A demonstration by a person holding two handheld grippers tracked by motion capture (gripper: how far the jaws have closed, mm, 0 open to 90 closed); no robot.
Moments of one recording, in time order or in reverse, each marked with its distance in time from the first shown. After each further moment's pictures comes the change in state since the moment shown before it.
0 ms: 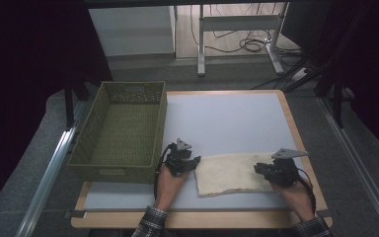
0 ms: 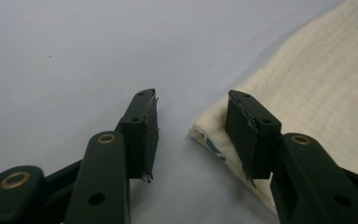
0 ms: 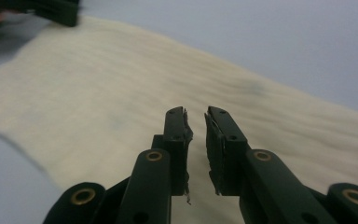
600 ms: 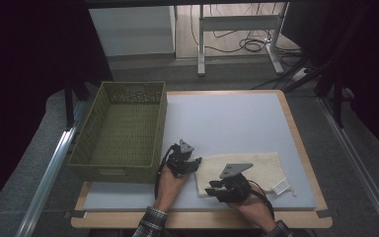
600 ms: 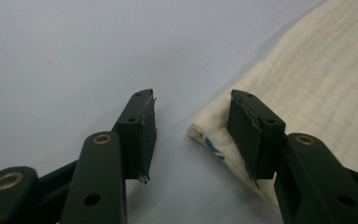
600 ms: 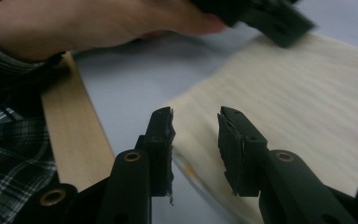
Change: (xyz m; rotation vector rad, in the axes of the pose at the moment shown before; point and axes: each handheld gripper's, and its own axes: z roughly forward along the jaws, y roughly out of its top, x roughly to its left) left arm -0.004 -0.001 0.002 0.003 0.027 0.044; right arm 0.124 0.022 0.059 0.062 0.284 -0.210
